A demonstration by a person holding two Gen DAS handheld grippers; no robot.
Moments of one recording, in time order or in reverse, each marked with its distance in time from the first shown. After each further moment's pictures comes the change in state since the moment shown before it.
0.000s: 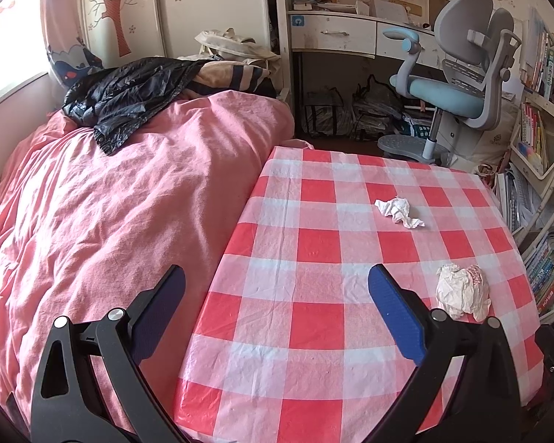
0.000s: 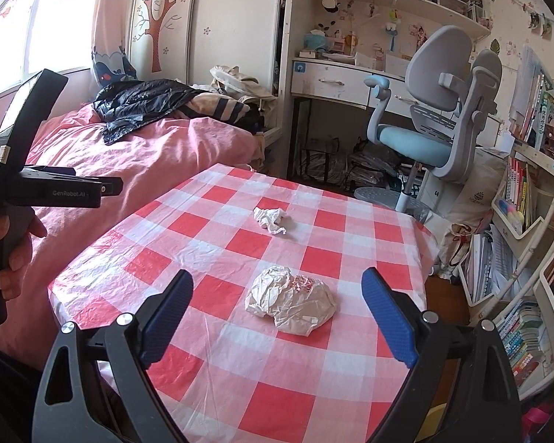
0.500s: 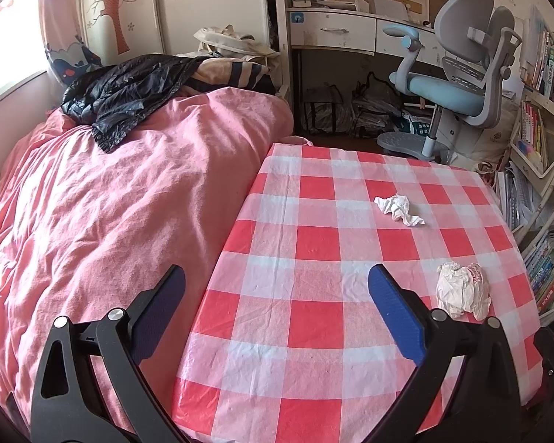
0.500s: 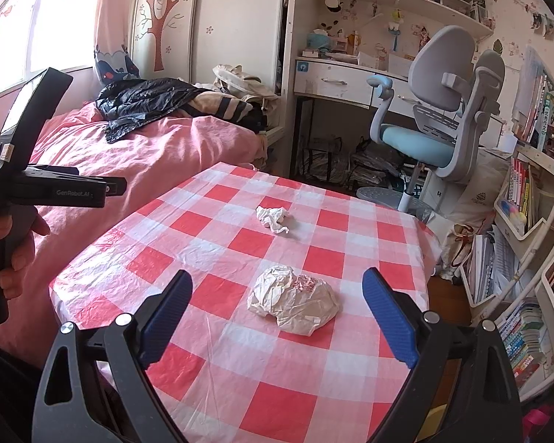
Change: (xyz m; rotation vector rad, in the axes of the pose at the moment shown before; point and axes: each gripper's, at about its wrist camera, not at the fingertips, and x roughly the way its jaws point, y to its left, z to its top) left arm 0.003 0.001 -0.002 0.004 0.008 -0.010; right arm 0.001 0.003 -0.001 -0.010 0.005 0.006
